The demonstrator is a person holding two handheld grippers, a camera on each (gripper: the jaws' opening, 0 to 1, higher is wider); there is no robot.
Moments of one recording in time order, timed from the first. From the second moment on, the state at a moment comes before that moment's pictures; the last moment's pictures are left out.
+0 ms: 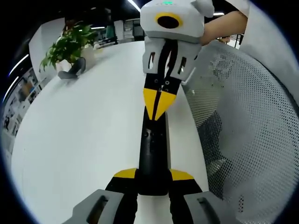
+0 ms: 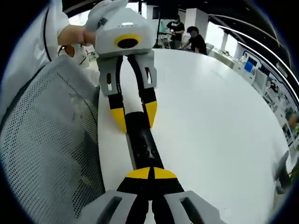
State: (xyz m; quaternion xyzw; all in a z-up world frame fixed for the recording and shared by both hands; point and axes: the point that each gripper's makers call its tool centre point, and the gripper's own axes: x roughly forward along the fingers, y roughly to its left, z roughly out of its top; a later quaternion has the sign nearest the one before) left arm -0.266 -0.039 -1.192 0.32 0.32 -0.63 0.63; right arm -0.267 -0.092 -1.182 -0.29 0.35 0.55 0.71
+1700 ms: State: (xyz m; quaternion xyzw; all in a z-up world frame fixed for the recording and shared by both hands) left arm -0.266 -0.039 -1.192 0.32 0.32 -0.63 0.63; right arm -0.278 -0.072 -1.181 -0.31 0.35 0.52 0.71
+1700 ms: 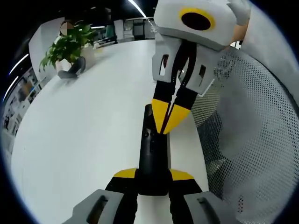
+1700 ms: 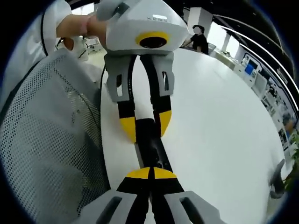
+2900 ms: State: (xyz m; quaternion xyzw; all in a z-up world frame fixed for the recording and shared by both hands) left arm -0.266 -0.039 -1.192 0.31 0.32 -0.63 0.63; right arm -0.266 -0.073 -1.181 -0.30 0.38 0.52 0.70
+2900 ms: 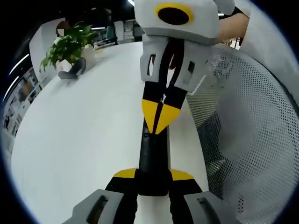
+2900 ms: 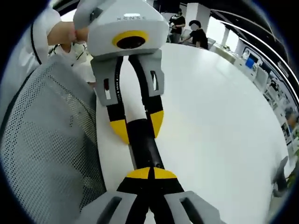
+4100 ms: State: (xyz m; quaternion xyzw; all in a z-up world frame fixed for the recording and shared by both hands) left arm -0.266 -0.039 -1.192 0.31 0.32 -0.63 0.64; right arm -0.252 -0.070 -1.186 -0.27 0.48 0.51 0.66
